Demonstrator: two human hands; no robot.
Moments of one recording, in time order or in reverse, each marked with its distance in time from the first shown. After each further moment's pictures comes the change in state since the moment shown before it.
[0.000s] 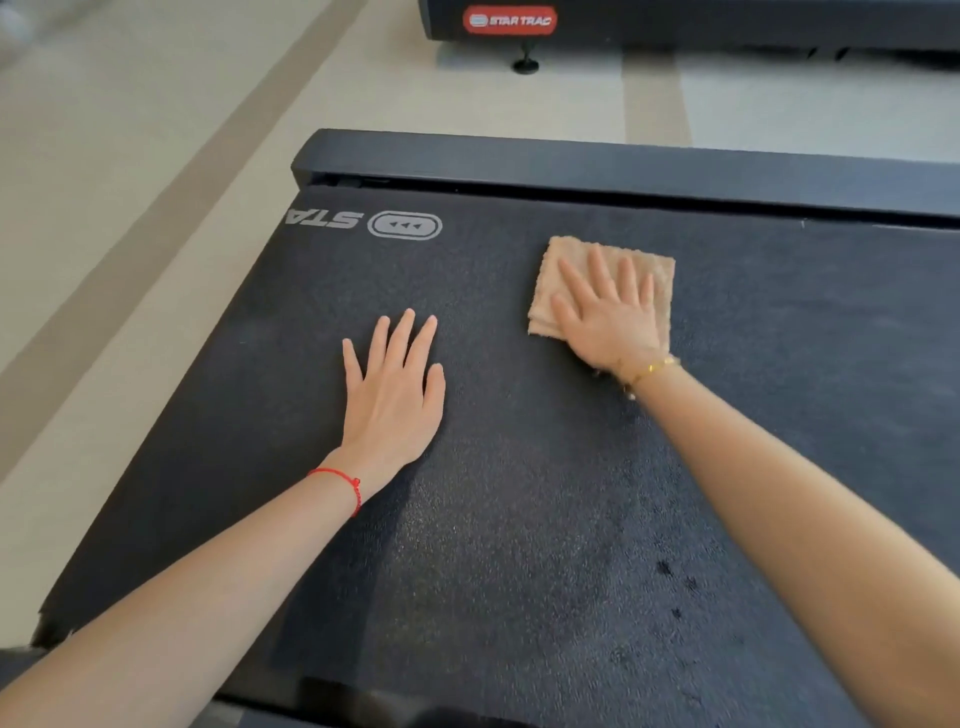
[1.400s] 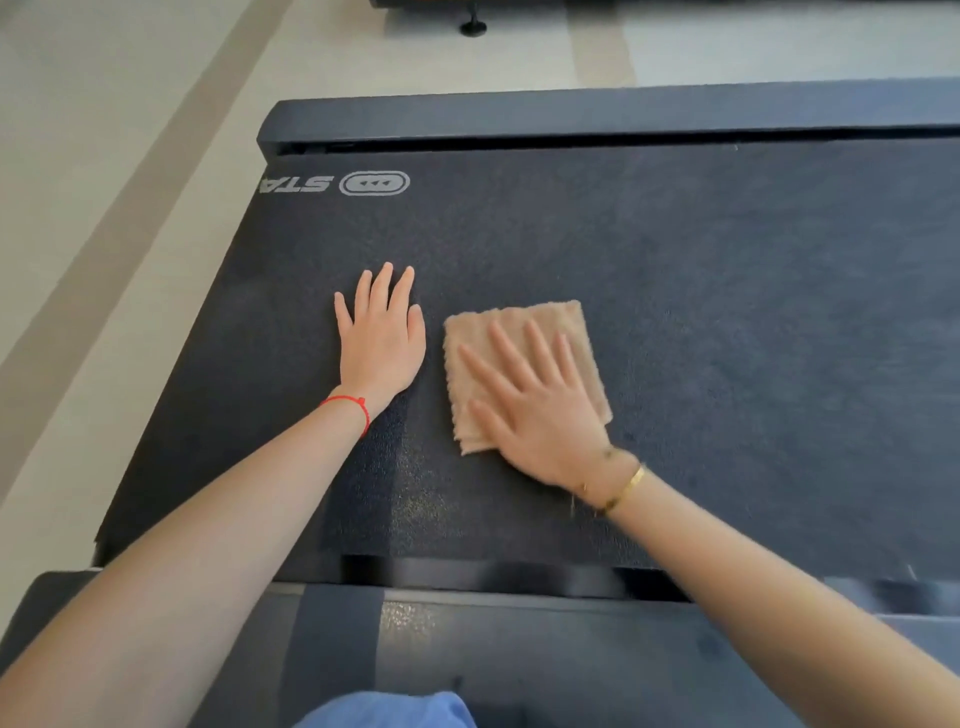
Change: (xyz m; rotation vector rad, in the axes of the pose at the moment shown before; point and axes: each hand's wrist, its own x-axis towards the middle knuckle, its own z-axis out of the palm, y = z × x) left_hand -0.008 -0.003 0.002 -0.052 0.080 0.019; right_hand -0.194 -0.058 0.035 0.012 0.015 -0.299
